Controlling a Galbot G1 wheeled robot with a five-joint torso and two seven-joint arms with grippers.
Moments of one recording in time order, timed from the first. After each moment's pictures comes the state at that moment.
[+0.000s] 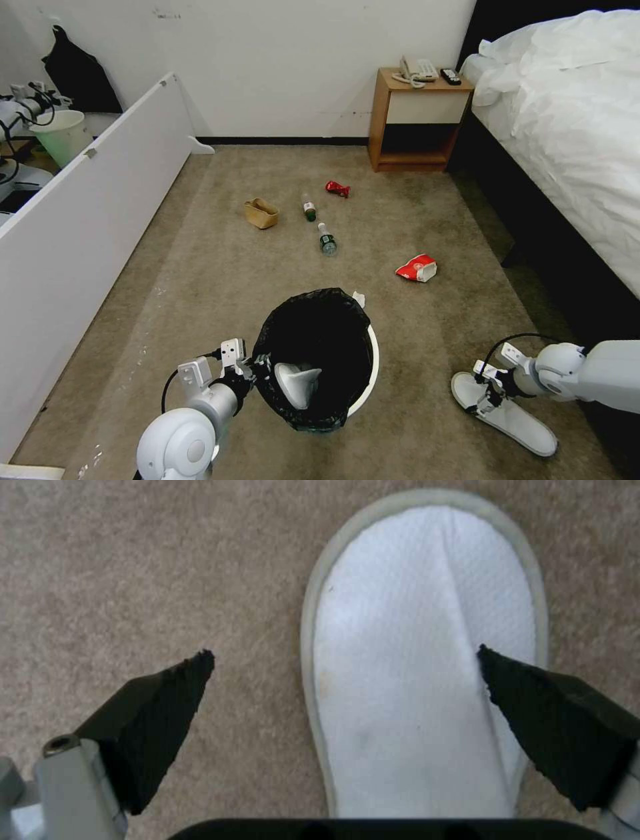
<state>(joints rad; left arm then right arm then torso) 1.48 -1.31 -0.41 -2.15 -0.82 0.64 -0.27 -2.94 -0.57 1.27 1.21 1.18 -0.09 -0.37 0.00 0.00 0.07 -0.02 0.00</state>
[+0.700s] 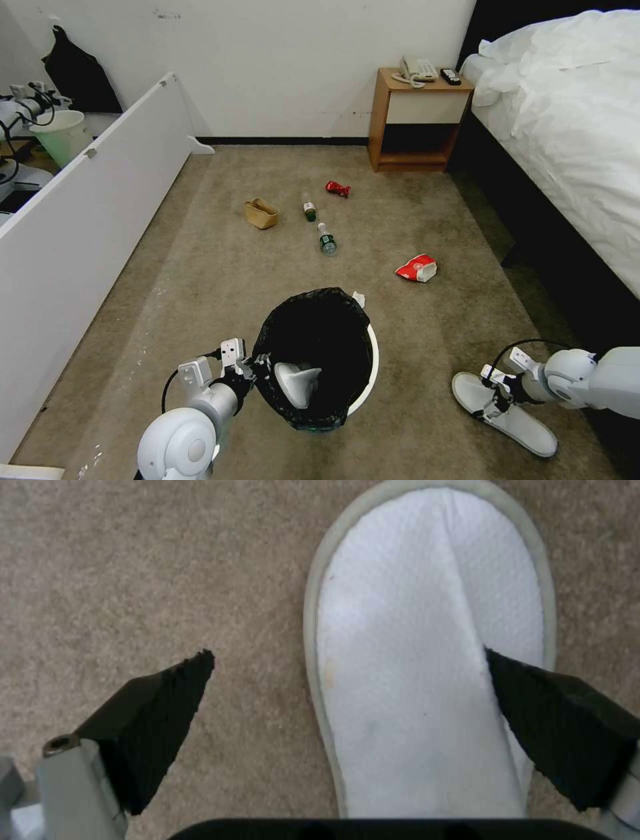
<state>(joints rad) 1.48 -1.31 -0.41 -2.14 -0.82 0.64 -0.27 -2.94 -0.57 1.26 1.21 1.21 -0.09 -0.36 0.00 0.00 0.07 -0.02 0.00</state>
